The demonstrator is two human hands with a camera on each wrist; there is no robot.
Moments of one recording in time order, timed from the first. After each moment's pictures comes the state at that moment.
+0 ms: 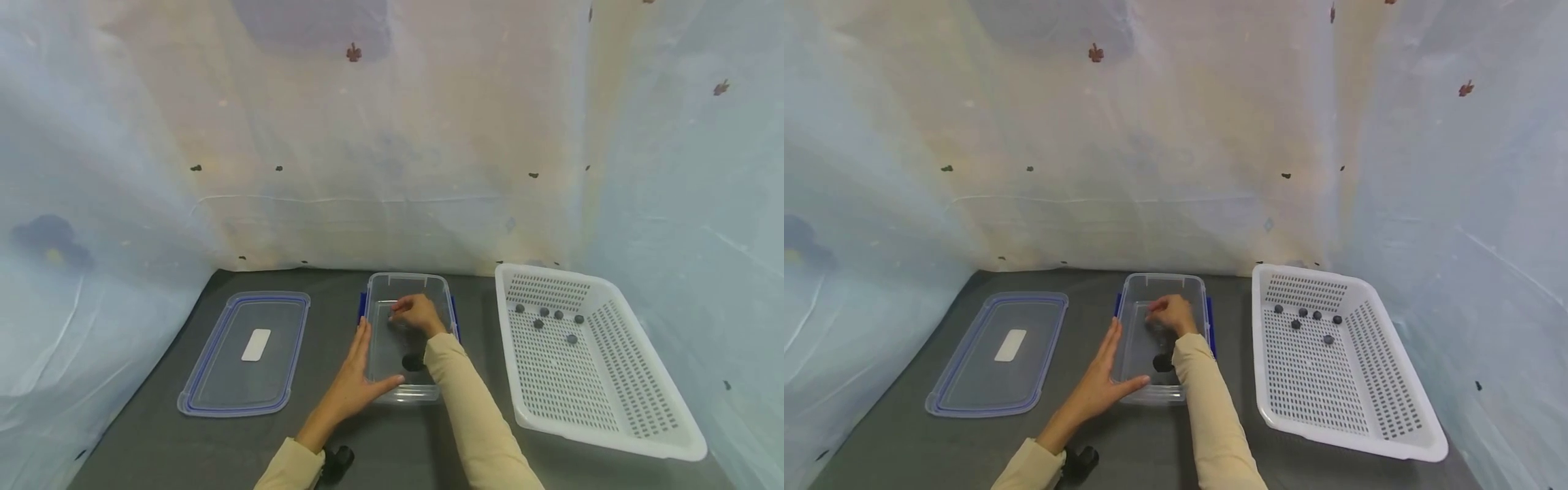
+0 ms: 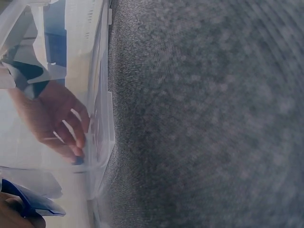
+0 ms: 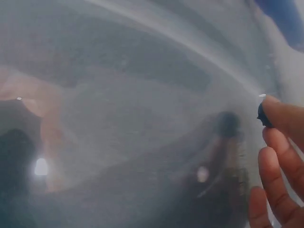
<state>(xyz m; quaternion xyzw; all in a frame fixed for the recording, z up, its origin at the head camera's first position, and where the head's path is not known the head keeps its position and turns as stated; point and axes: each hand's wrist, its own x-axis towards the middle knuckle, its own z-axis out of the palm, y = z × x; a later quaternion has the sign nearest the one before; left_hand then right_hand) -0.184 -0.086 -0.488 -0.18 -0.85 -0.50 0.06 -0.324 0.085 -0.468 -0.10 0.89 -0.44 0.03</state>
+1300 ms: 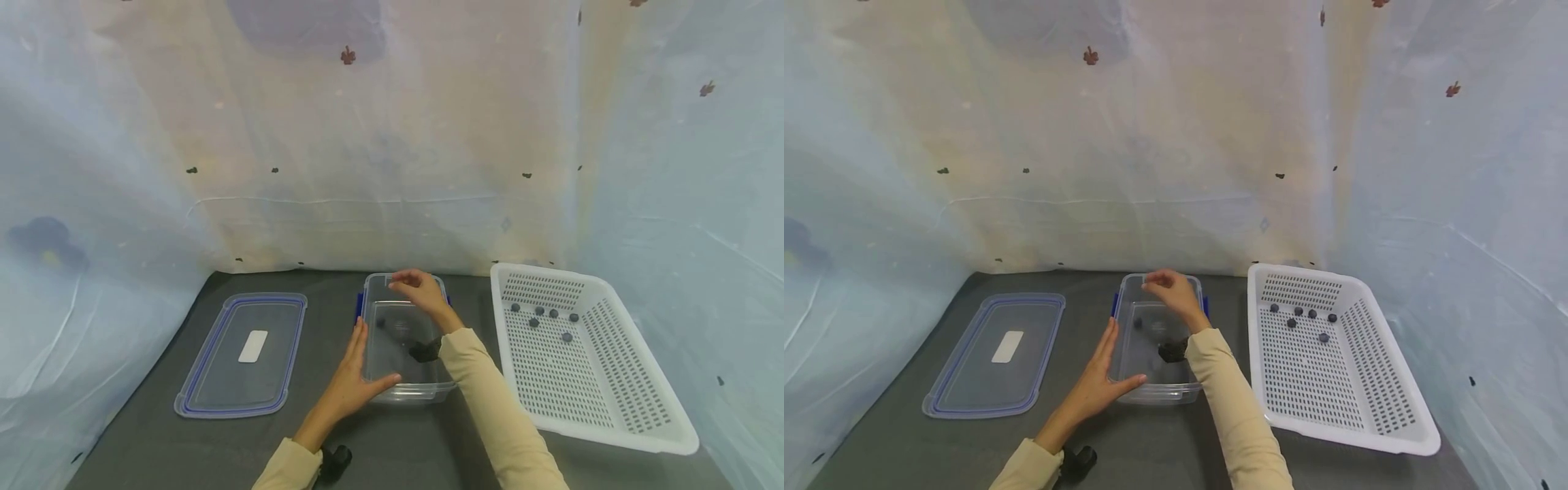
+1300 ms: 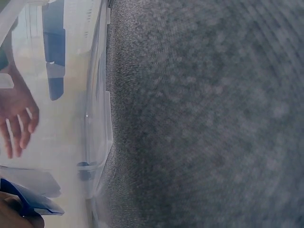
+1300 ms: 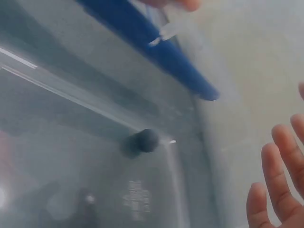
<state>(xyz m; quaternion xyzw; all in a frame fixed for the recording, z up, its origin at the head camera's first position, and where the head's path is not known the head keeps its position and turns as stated) -0.183 -0.086 -0.487 -0.18 -0.84 -0.50 0.05 -0.312 0.098 -0.411 -0.16 0.80 -0.58 0.03</state>
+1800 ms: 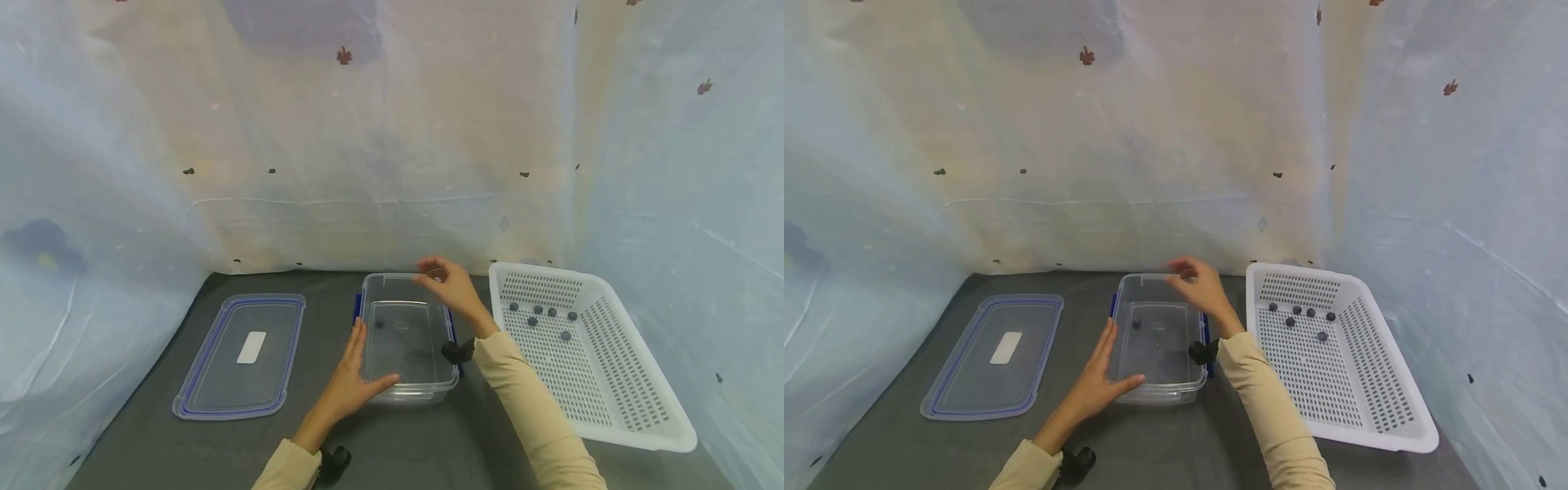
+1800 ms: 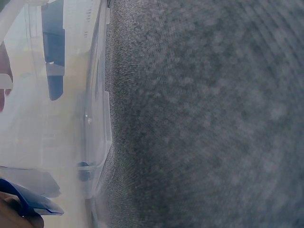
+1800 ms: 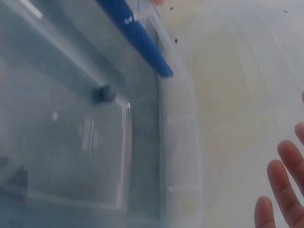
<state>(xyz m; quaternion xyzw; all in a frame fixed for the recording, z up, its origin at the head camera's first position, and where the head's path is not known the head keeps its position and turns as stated) -0.183 -0.086 -0.486 -0.17 -0.85 -0.50 0.05 -0.298 0.146 -0.380 -0.22 0.84 -0.48 -0.09</state>
